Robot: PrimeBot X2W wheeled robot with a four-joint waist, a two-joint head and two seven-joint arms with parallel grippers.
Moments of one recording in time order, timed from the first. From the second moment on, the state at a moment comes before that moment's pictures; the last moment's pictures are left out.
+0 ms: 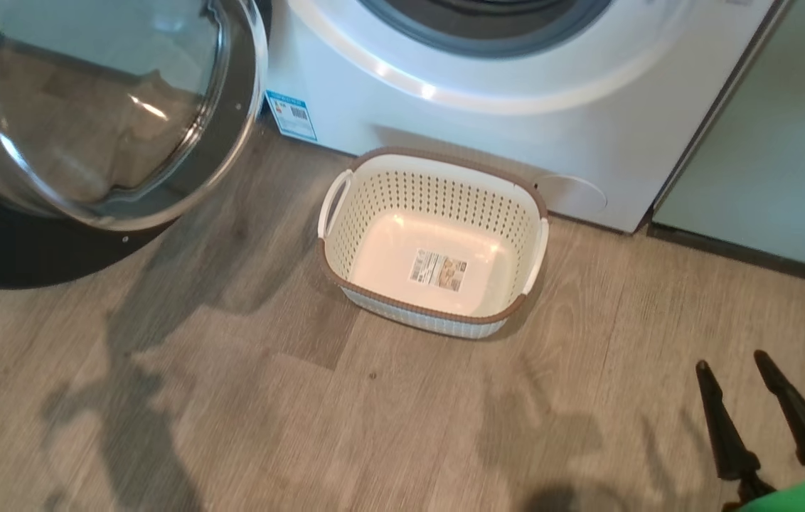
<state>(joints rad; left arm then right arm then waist) -0.54 0.67 0.39 0.60 -1.82 0.12 0.20 0.13 -0.25 0.15 -0.03 0.29 0.13 -0.20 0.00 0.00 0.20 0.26</state>
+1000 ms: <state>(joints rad) -0.56 0.63 0.32 0.52 -1.84 0.08 0.38 0.09 -0.26 0.13 -0.04 0.30 0.13 -0.20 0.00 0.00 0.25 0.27</state>
